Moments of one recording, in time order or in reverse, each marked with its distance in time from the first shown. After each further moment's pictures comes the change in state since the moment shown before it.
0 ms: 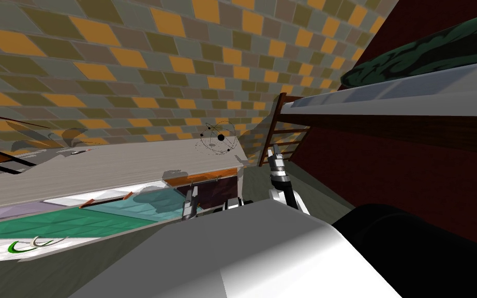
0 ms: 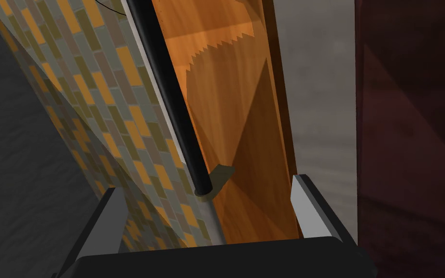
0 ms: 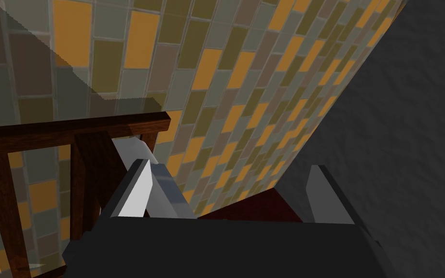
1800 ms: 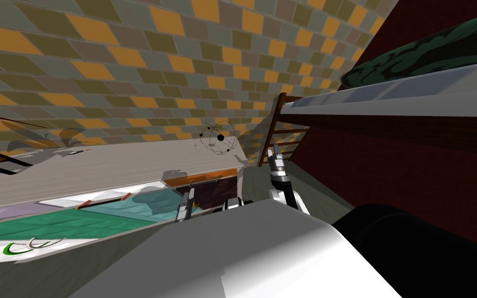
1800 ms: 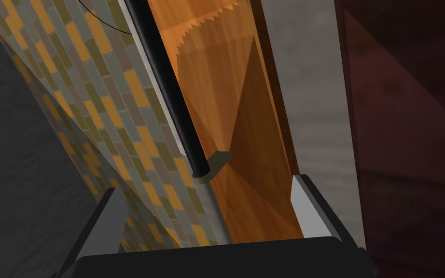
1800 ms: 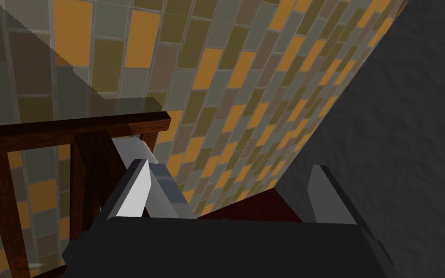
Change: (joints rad) left arm 0.015 0.097 -0.004 0.002 -0.004 -0.017 -0.003; right arm 0.000 0.000 0.000 0.000 0.000 0.000 0.000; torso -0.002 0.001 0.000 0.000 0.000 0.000
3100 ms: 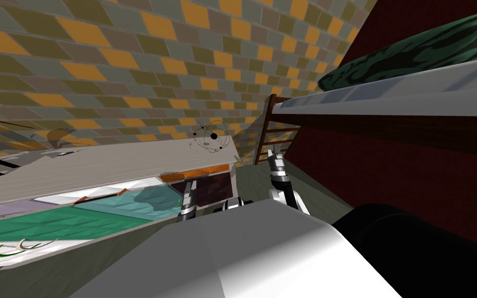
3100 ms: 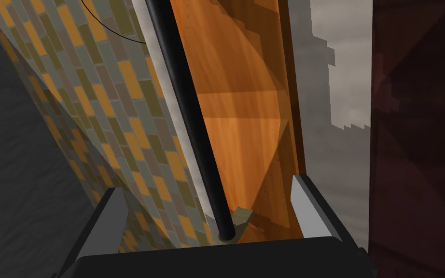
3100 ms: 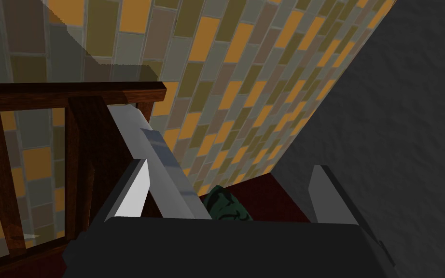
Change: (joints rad) left arm -0.123 -0.020 -0.014 0.018 0.098 0.122 -0.013; right arm 0.000 0.000 0.000 0.000 0.000 0.000 0.000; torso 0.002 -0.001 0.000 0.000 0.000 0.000
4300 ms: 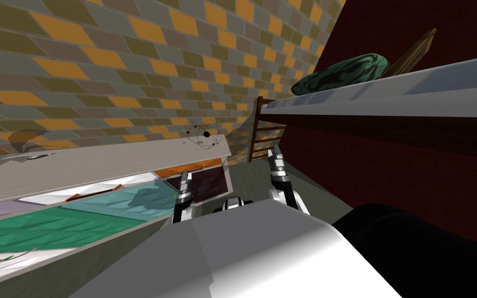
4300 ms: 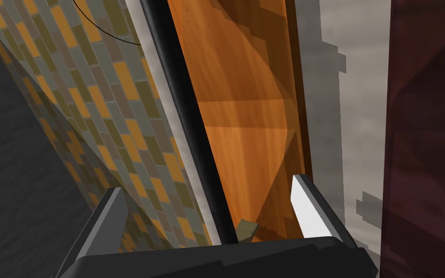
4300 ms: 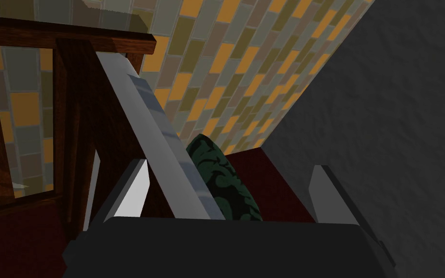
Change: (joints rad) left arm -0.278 0.152 -0.033 0.250 0.241 0.052 -0.074; right arm 0.000 0.000 0.000 0.000 0.000 0.000 0.000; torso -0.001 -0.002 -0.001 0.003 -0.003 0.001
